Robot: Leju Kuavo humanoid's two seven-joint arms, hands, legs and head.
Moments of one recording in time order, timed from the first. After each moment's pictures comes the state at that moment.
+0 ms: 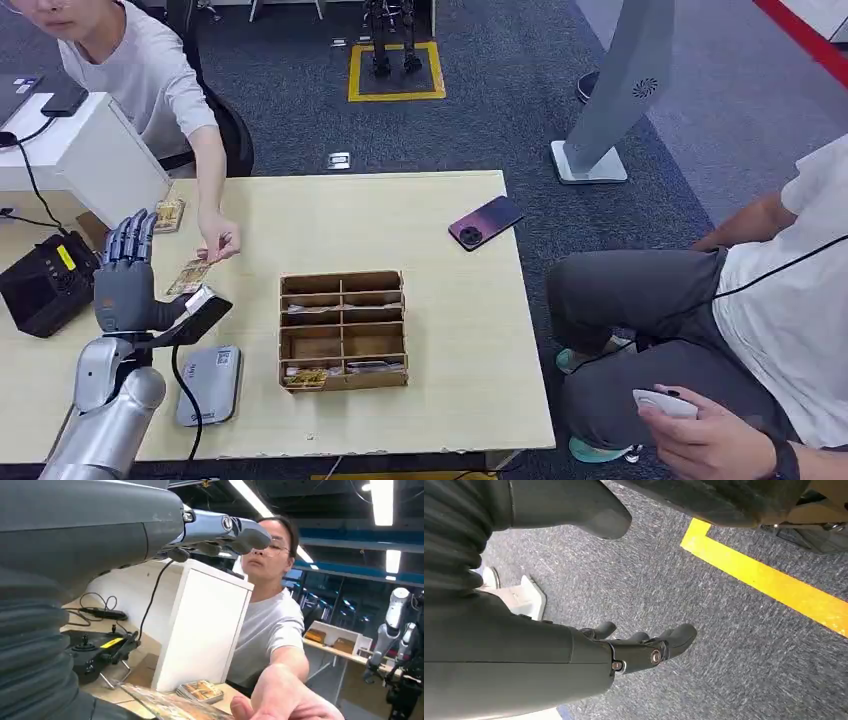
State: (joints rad) left arm -0.40 0.20 -0.05 -0.98 -0.86 0.65 -0.30; right arm -0.04 0.14 -0.92 -0.19 1.54 -0.09 -0.07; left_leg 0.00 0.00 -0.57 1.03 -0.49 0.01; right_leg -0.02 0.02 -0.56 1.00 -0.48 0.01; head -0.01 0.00
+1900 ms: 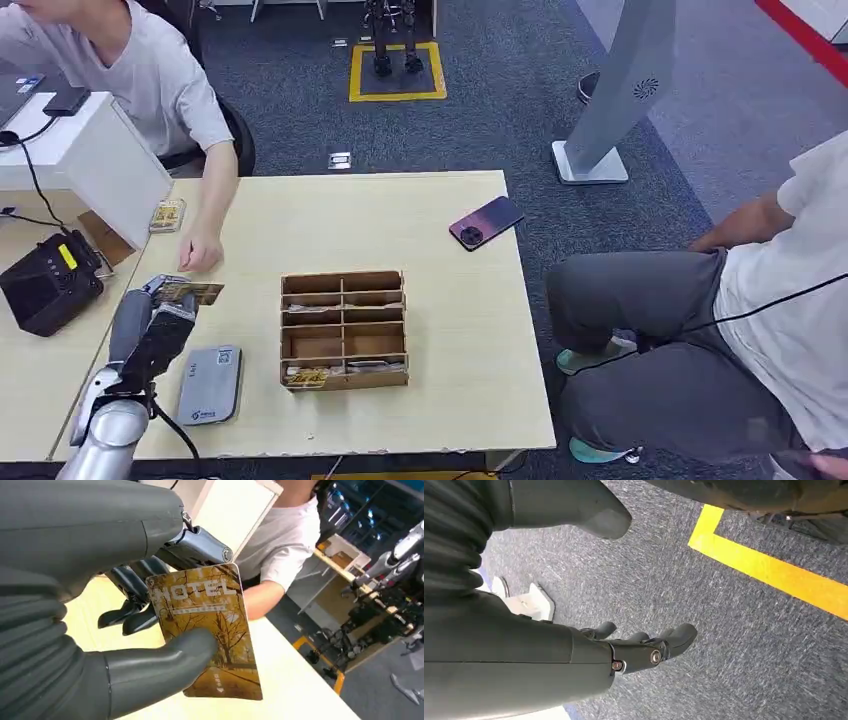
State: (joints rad) left arm -0.17 0.20 -0.02 -1.32 -0.39 0.20 -0.27; right arm -0.03 0.14 -0.94 -0.19 1.50 -0.12 -0.06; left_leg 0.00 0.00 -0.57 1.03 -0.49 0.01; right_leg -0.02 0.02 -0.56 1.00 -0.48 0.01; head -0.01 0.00
